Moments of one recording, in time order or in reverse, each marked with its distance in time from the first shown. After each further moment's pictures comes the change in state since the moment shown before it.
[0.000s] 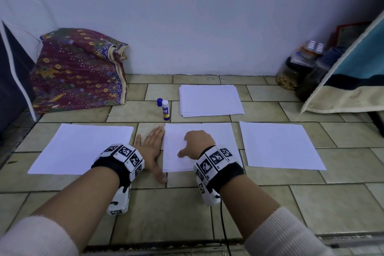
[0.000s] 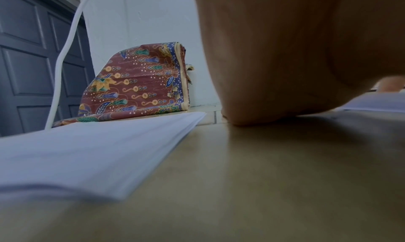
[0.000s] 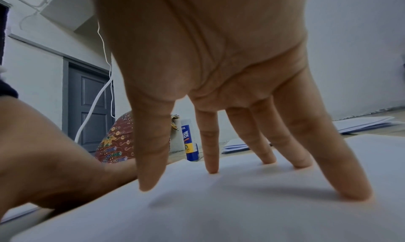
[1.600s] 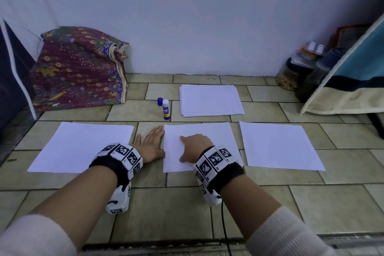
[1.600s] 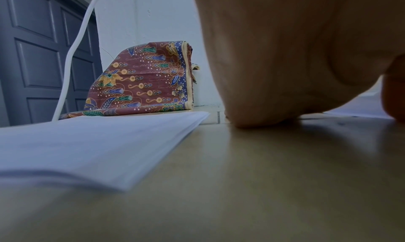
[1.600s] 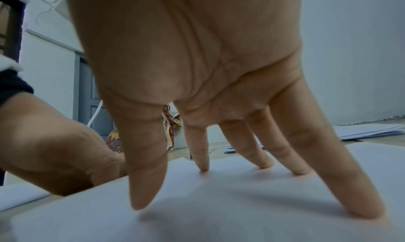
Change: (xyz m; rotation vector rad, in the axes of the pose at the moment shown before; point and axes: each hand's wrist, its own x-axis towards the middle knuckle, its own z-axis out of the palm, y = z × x) left_hand 0.014 -0.003 0.004 -0.318 0.104 -0.037; right_hand 0.001 -0.001 0.008 -0.220 -0.111 -0.093
